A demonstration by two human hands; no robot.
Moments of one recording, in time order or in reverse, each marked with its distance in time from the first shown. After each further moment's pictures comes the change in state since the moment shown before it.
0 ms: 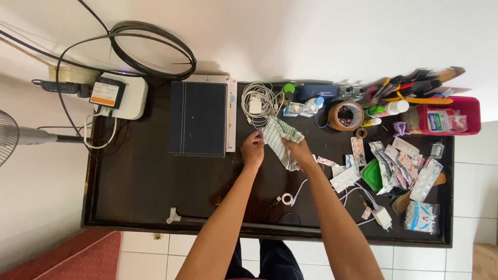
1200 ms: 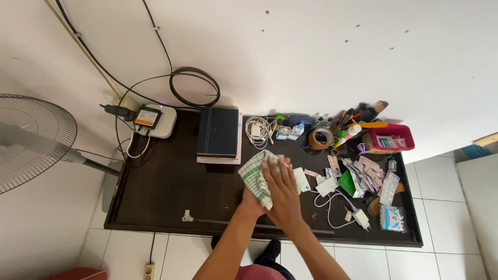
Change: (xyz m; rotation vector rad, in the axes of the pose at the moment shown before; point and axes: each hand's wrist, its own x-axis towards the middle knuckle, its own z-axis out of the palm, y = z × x) left_hand -0.219 0.103 -0.151 -1.546 -1.014 -0.257; right_hand -0.293 -0.073 0.062 -1.130 0.301 -1.222
